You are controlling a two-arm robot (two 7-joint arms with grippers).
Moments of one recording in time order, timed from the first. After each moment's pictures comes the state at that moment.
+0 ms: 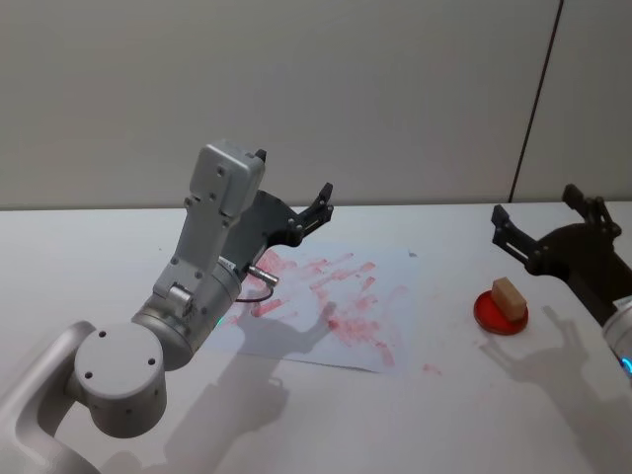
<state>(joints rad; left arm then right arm) -0.24 0.38 0.45 -1.63 -0.20 0.01 -0.01 -0.03 0.35 -0.22 -1.77 0.30 0.04 0.07</state>
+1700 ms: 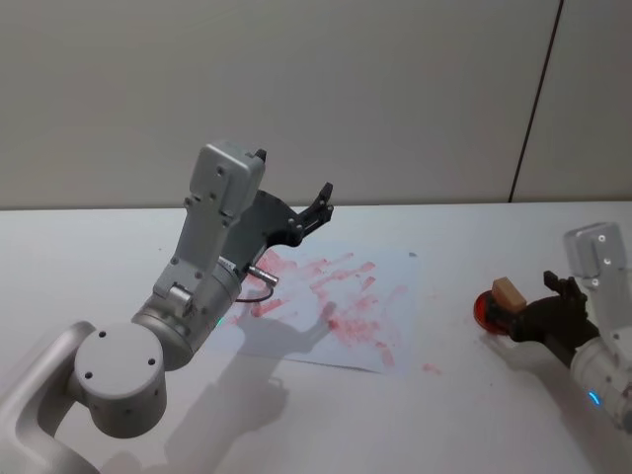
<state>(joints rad) -0.24 0.38 0.45 -1.63 -0.20 0.01 -0.01 0.07 0.29 -0.25 -1.50 0.14 0.24 0.09</state>
